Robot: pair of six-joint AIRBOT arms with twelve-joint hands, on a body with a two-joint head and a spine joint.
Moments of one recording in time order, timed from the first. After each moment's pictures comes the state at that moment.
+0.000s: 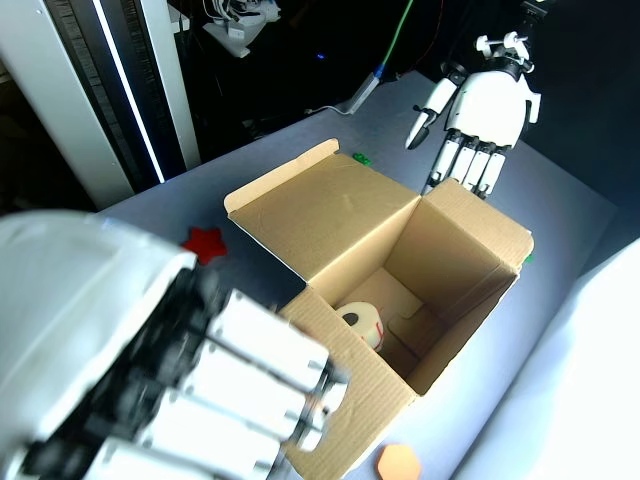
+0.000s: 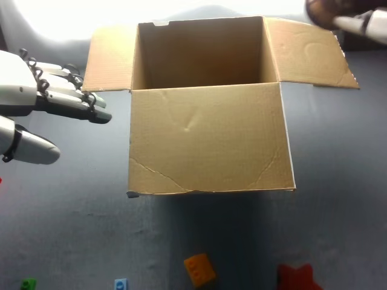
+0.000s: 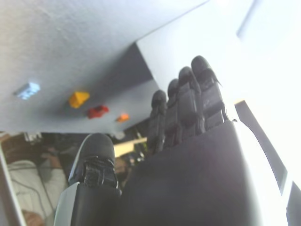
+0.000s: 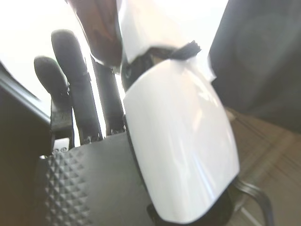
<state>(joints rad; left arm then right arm) 0.30 -0.93 1.59 1.65 -0.92 -0.47 -0.17 -0.90 1.02 0.31 0.76 -1.22</state>
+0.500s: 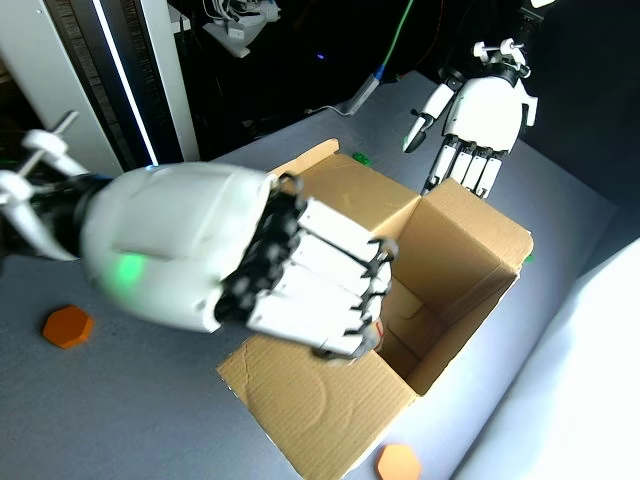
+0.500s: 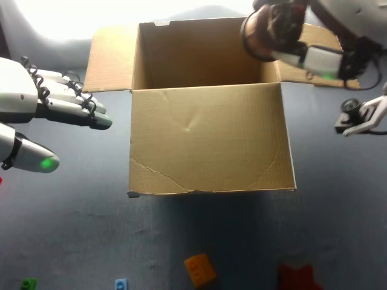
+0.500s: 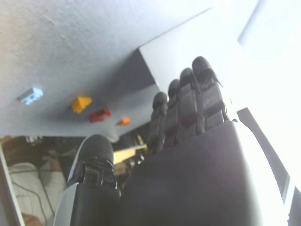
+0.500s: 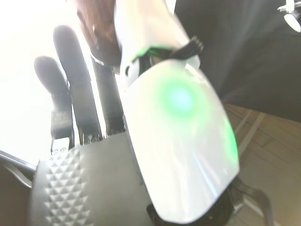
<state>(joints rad) 0.35 -0.93 1.59 1.63 -0.91 -0.45 -0.22 -1.06 1.05 0.25 0.85 -1.18</state>
